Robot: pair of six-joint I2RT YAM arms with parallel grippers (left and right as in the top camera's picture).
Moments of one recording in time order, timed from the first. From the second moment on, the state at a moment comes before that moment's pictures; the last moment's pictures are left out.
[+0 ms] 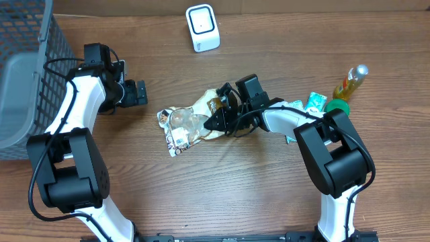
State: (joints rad) left arm 0.13 1.93 1.41 -0.78 0.13 -0.05; right arm 0.46 2.08 1.15 -0.11 -0.80 0.41
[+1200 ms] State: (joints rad) left arm 0.13 1.93 1.41 -0.78 0.13 -0.05; right arm 0.52 1.92 2.16 -0.92 -0.05 -0.42
